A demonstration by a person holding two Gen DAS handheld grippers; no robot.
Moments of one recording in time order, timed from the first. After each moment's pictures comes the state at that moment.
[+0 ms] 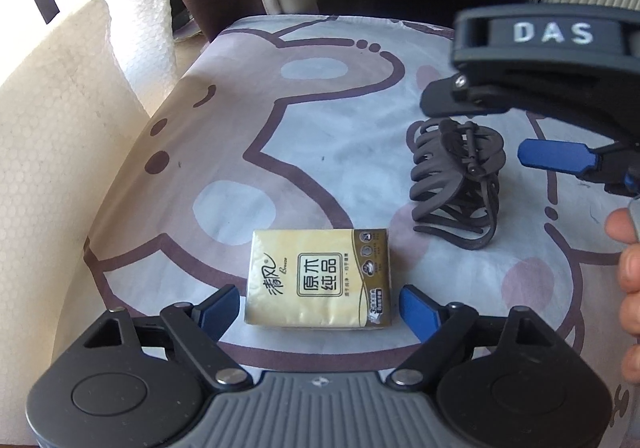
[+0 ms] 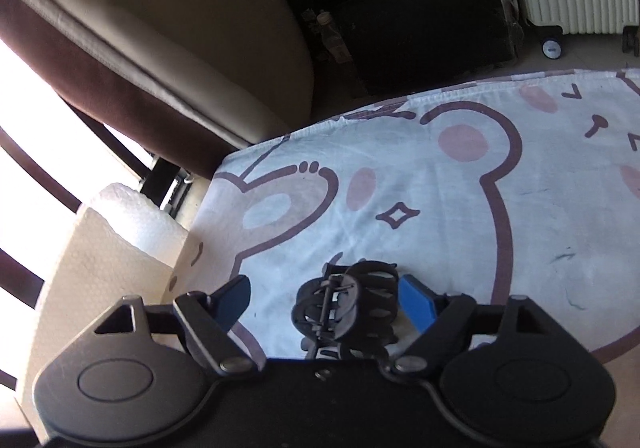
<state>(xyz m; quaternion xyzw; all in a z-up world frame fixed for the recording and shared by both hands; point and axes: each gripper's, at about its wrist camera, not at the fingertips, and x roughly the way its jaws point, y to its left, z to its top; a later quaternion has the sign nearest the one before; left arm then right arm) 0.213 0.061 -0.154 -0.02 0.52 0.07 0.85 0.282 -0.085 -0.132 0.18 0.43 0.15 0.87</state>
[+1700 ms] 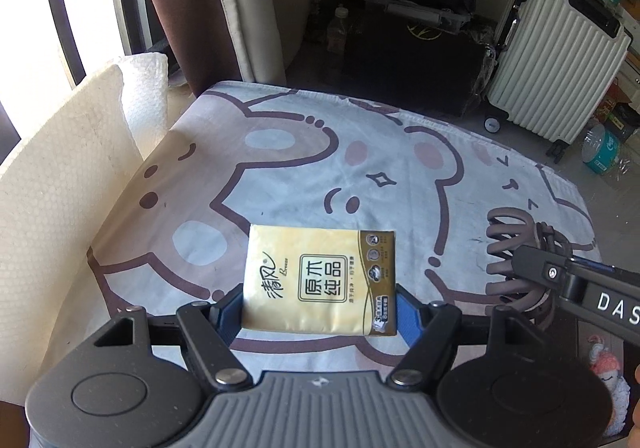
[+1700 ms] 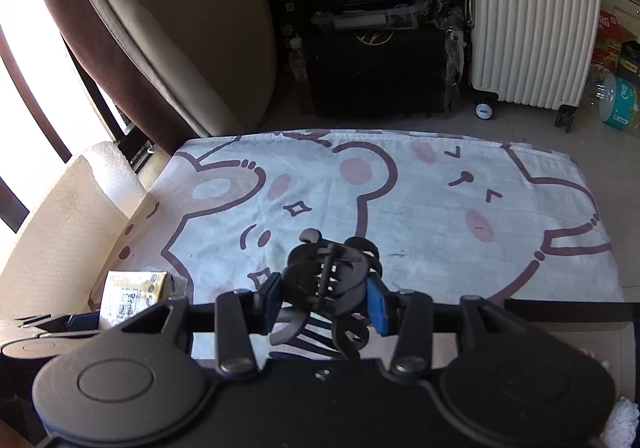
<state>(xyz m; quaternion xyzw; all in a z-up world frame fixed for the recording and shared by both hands) 0.174 0.017 -0.061 -0.08 0.46 0.05 0.88 0.196 -0.155 -0.049 0.05 0.42 0.10 0.90</state>
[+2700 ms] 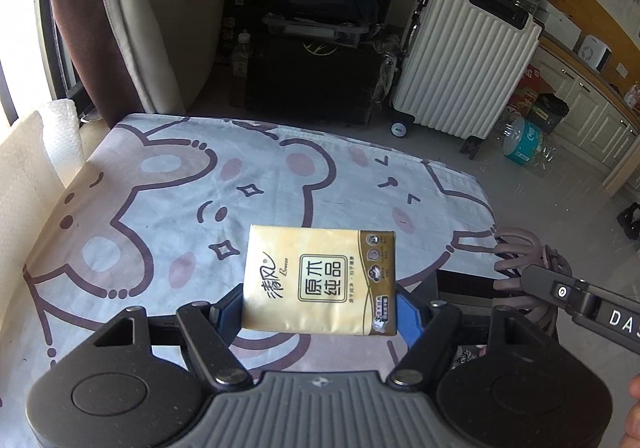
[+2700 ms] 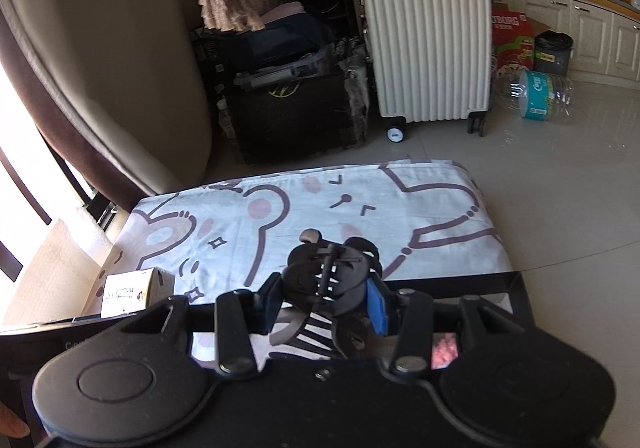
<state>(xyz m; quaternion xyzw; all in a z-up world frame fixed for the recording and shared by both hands) 0.144 -0.085 -0.025 -0.08 0.43 -0.05 0.90 0.120 -0.280 -0.005 0.10 0.37 0.02 0.92</state>
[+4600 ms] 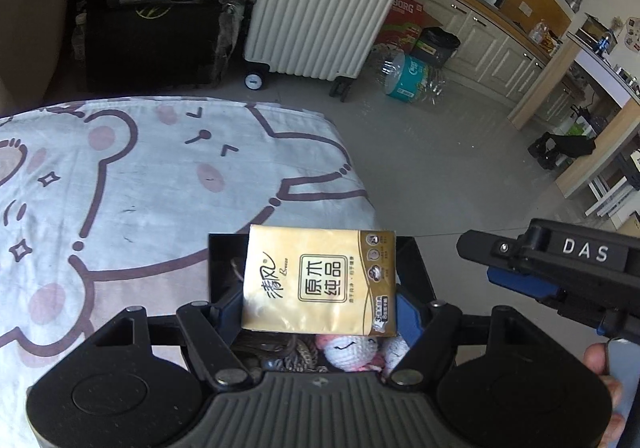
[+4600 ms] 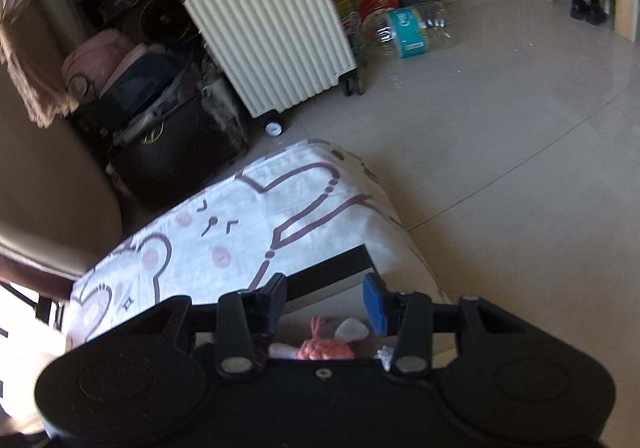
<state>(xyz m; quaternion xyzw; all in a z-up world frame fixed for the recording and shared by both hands) 0.162 -0.241 -0.069 -0.06 0.46 -0.21 0.86 0.106 -0.422 -0.041 0.26 0.38 -0.12 0.88</state>
